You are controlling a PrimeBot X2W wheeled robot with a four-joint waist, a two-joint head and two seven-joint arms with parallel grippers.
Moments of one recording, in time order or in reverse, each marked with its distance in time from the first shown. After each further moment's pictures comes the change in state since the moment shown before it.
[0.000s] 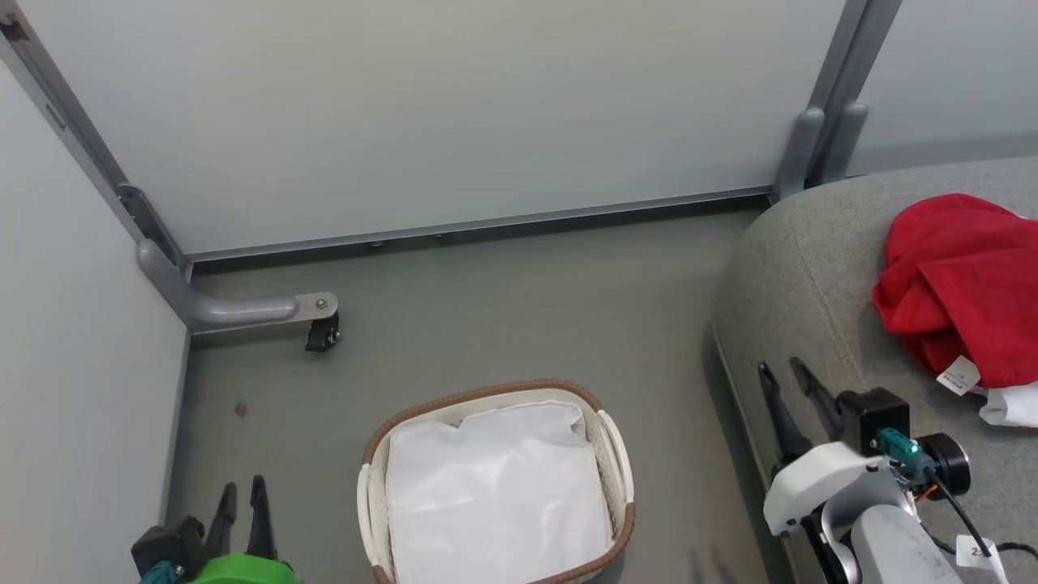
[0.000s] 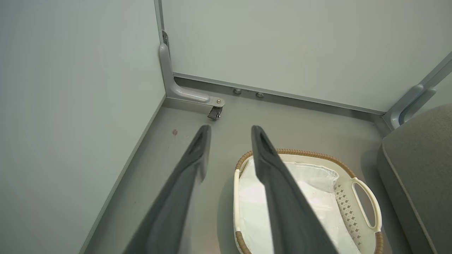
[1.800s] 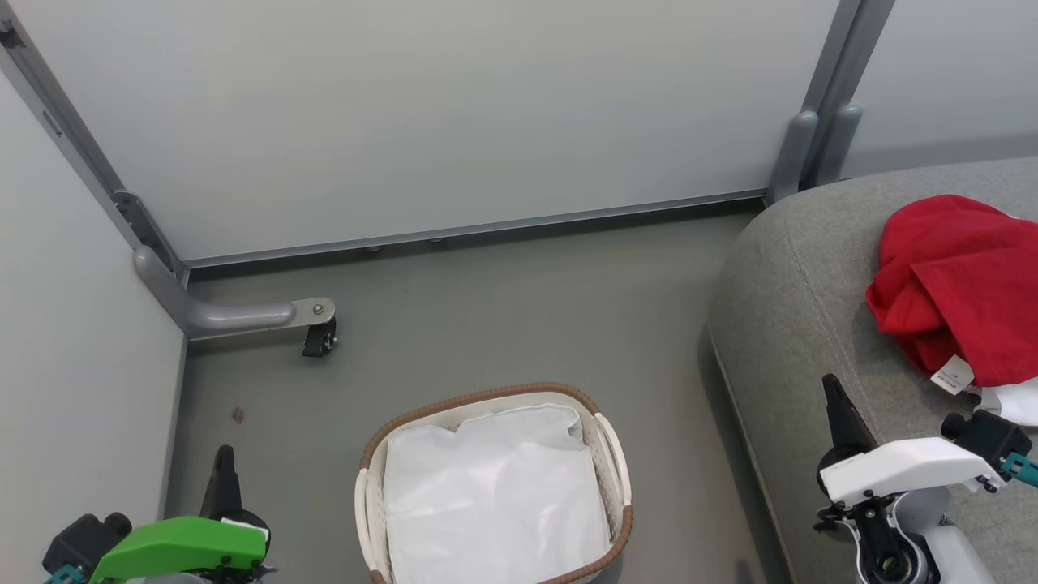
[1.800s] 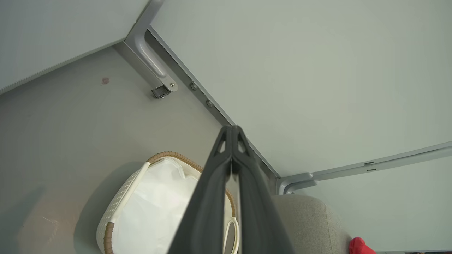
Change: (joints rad) left arm -0.007 -0.009 0.029 -0.161 -0.728 0.000 0.211; right arm 0.080 0.004 -0.070 -0.114 0.852 0.000 0.211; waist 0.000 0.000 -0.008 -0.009
